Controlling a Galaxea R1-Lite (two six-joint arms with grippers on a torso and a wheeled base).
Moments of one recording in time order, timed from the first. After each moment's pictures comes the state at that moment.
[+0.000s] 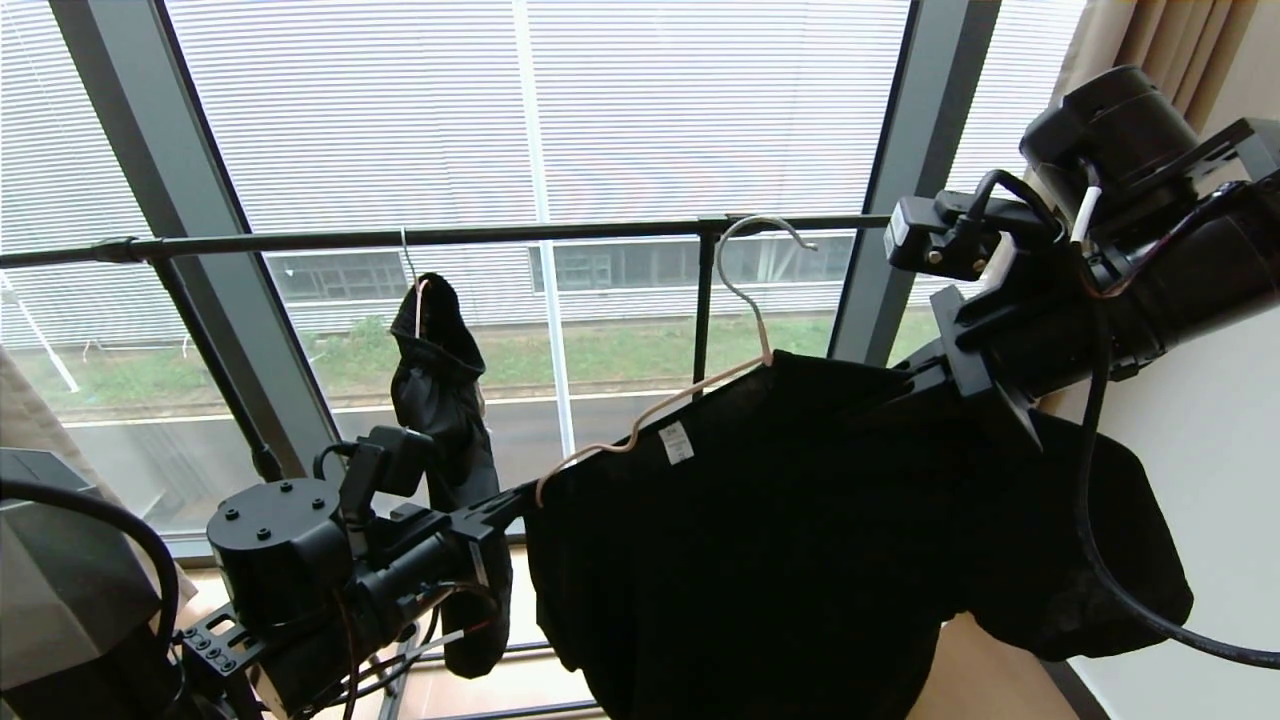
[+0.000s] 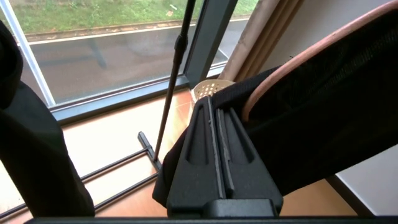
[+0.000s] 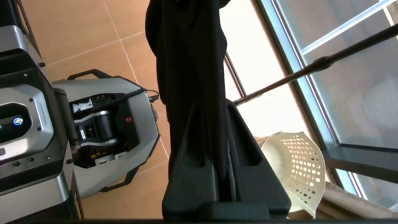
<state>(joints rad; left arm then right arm) -0.45 1.95 -0.26 -1.51 -0.10 -0.22 0.39 1.76 -1.71 0.88 0.48 -0.66</state>
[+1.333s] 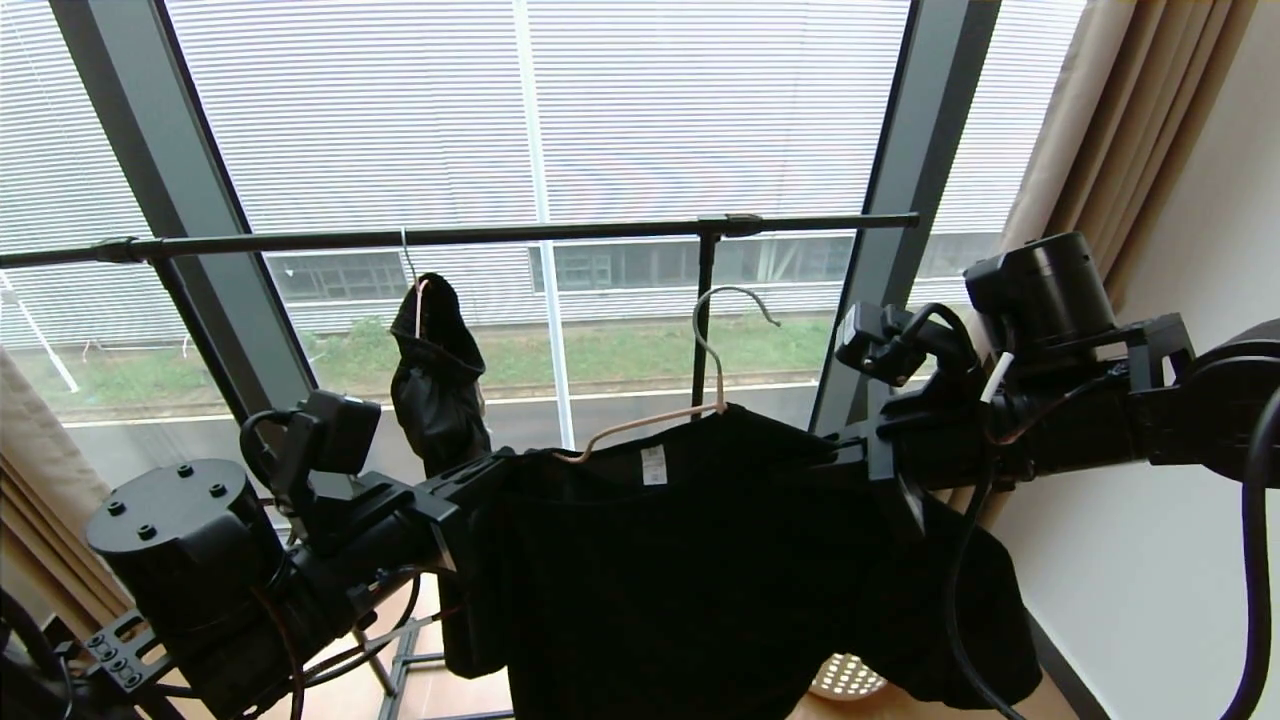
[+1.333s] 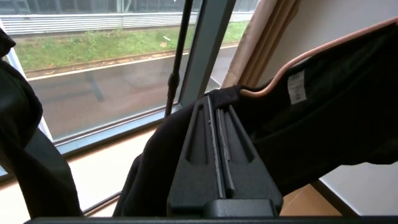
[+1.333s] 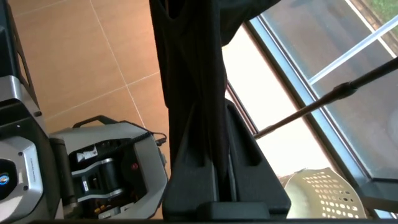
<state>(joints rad) -0.46 1.78 -0.24 -1.50 -0.14 -0.18 0.44 1.72 -1.12 0.12 0.56 -0.45</state>
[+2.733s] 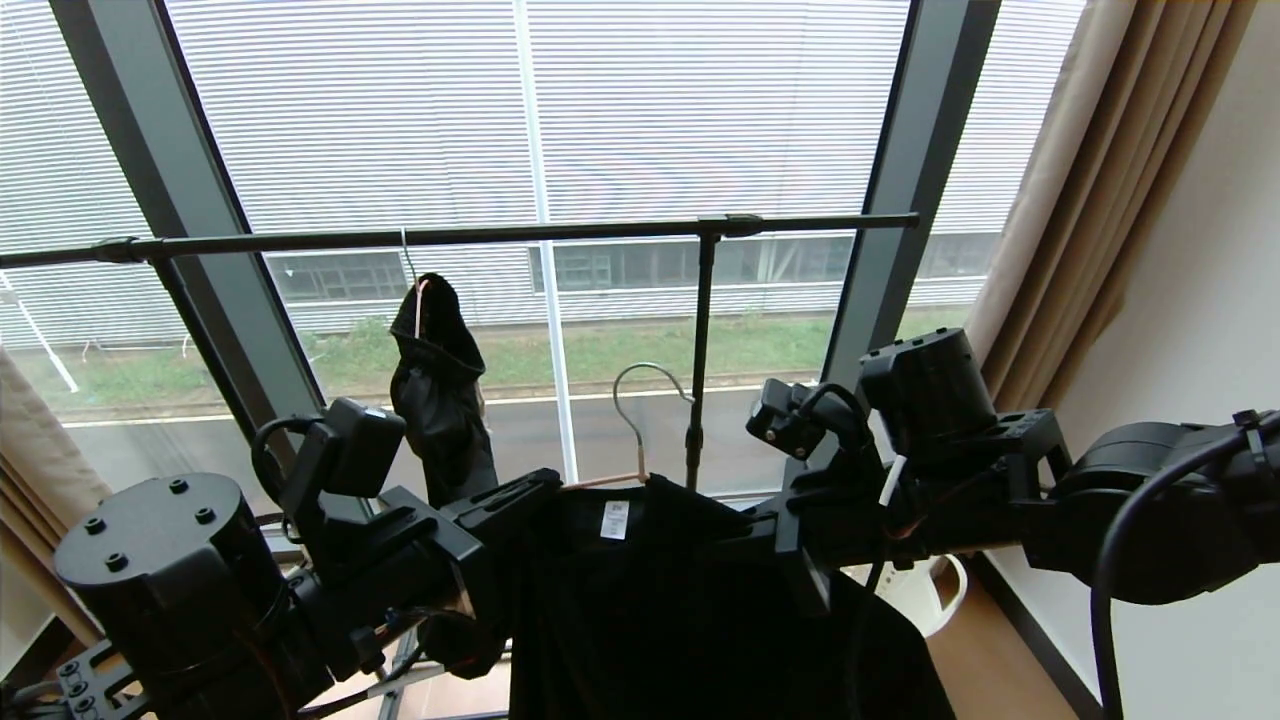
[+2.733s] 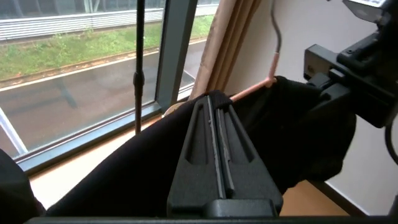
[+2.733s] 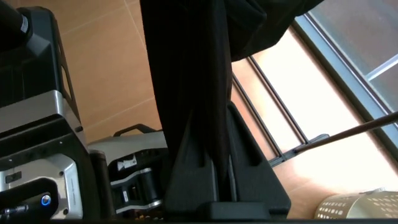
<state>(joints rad) -0.60 1.67 -0.26 -1.35 -0.13 -0.18 0.60 1.83 -0.97 -0.19 0.56 -0.19</state>
